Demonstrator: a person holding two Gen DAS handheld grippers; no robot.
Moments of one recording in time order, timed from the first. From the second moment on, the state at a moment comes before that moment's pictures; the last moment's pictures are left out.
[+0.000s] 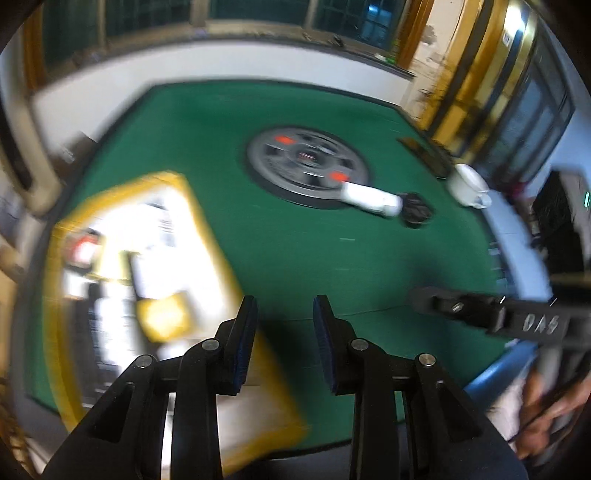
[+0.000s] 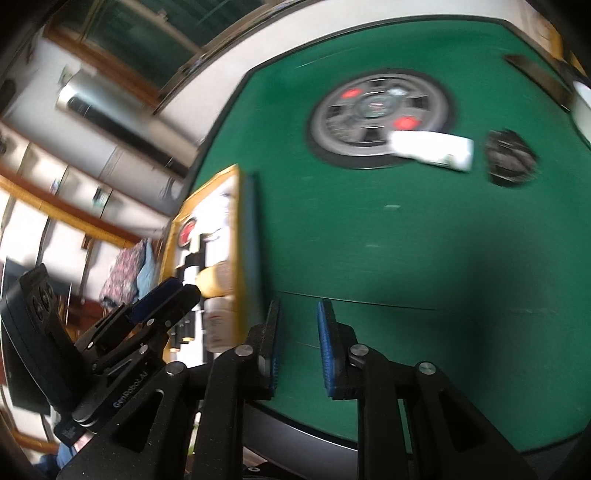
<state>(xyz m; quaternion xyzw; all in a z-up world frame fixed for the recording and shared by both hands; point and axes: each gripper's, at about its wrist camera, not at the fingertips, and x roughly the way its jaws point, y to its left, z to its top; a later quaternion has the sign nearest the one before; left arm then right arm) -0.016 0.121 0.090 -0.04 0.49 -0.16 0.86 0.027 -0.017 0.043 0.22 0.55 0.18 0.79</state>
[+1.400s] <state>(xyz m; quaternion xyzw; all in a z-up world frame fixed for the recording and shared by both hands) 0.086 -0.014 0.025 -0.07 0.57 -0.12 0.81 0.040 -0.212 0.034 0.24 0.55 0.08 0.80</state>
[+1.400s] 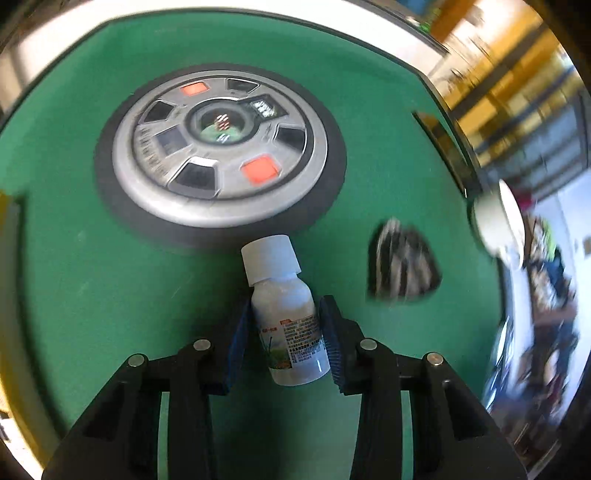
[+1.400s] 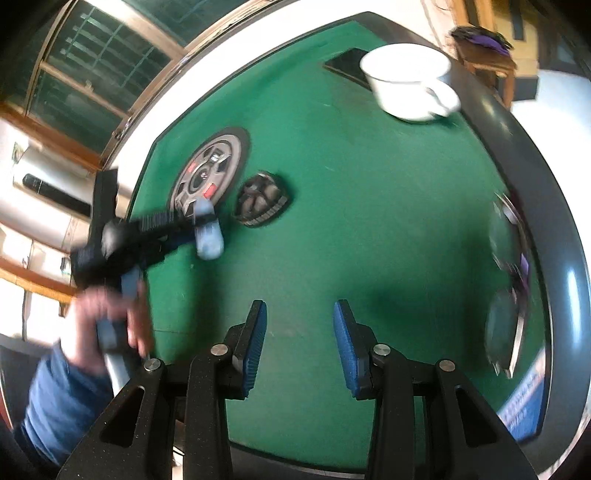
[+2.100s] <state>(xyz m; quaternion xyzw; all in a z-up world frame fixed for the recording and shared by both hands) 0.026 0.009 0.015 -0.02 0.54 -0.12 0.83 0.170 -0.113 -0.006 0.02 0.59 0.04 0.81</state>
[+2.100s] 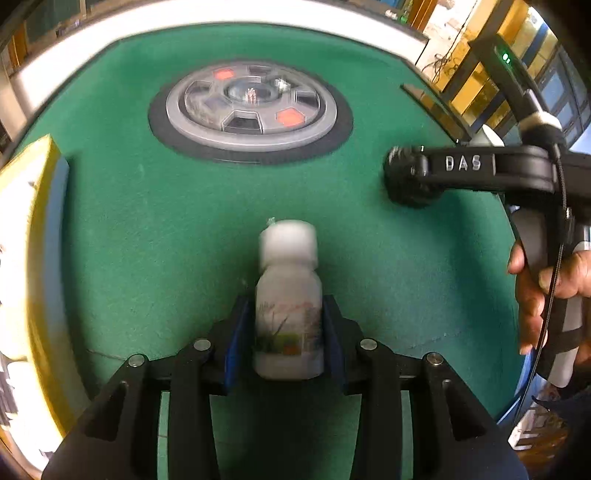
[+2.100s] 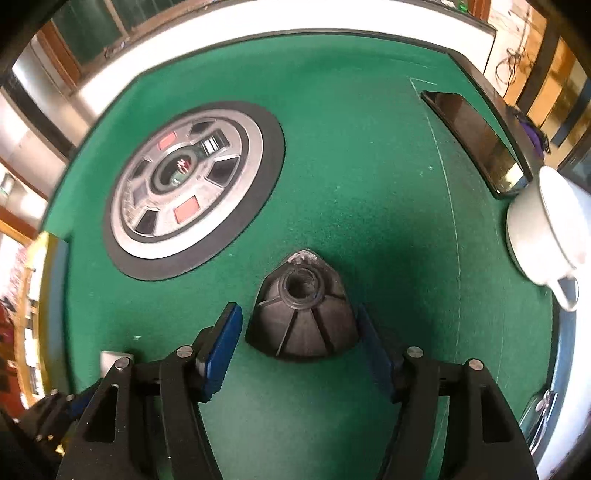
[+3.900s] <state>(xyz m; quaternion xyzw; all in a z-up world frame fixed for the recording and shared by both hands) -0.009 0.073 0.069 0.01 0.47 -0.11 0.88 0.050 -0.081 0.023 0.21 0.60 0.17 0.76</state>
